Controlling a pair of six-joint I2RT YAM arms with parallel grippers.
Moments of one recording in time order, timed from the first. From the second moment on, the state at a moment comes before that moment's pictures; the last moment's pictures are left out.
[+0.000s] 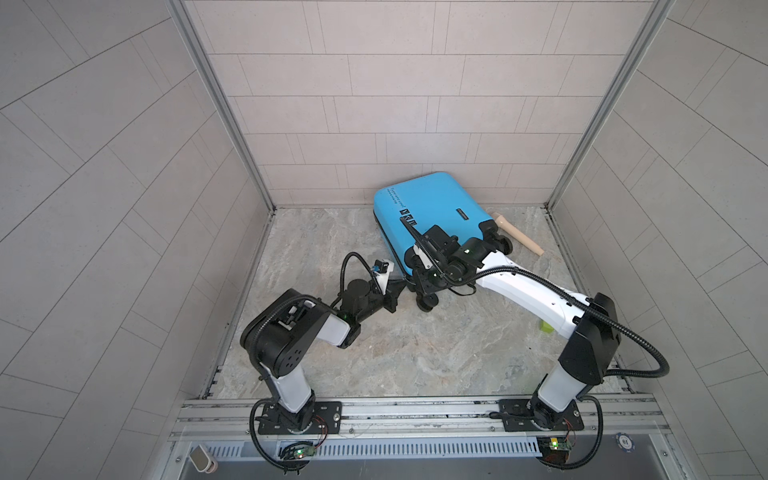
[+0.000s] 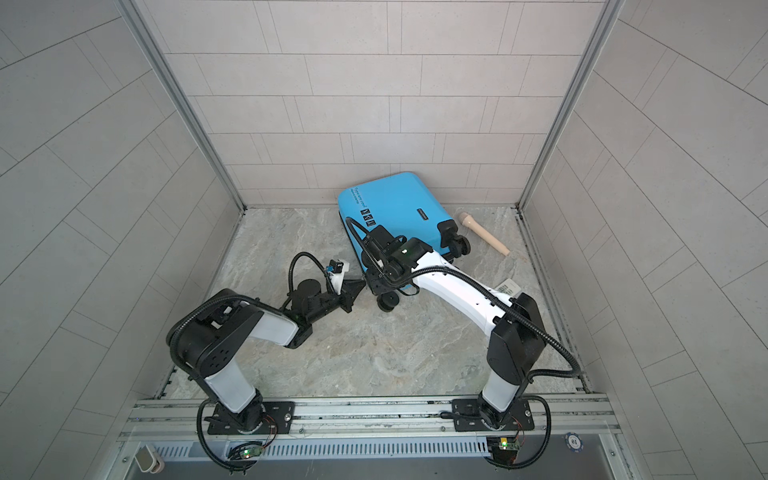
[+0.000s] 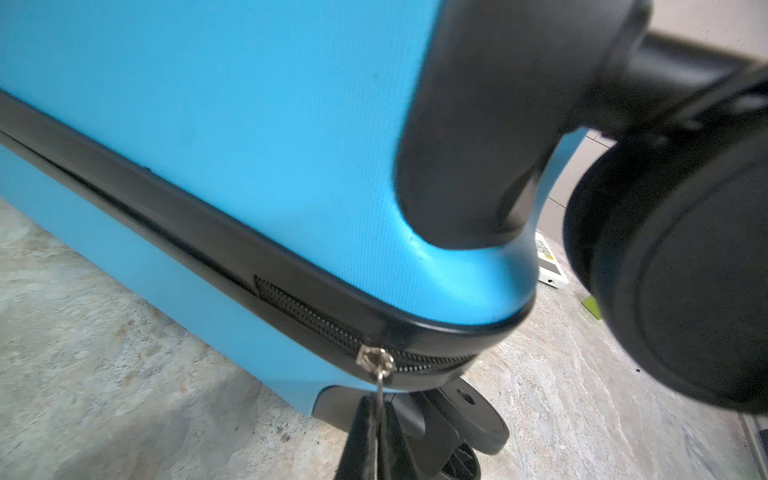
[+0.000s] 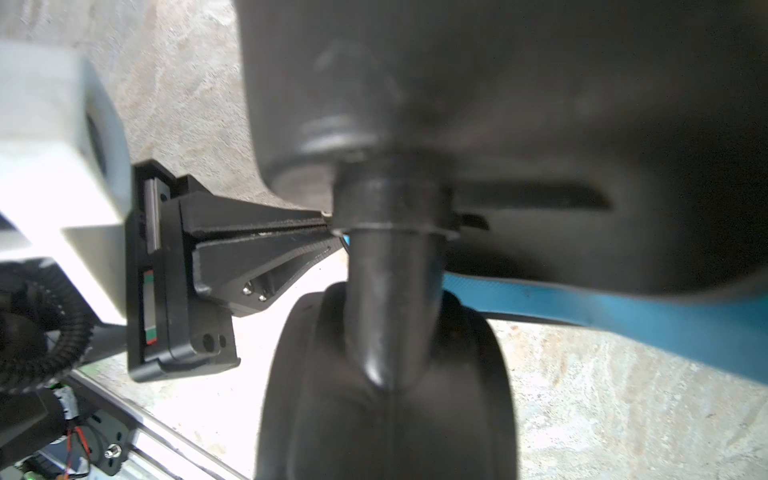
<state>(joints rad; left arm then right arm) -0.55 1.70 0.45 1.05 0.30 -0.25 0.73 1.68 1.56 -0.97 -0.02 0.41</state>
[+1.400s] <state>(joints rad) -0.73 1.56 0.49 0.79 0.01 -0.19 0.74 1.76 1.72 -1.18 0.05 0.38</state>
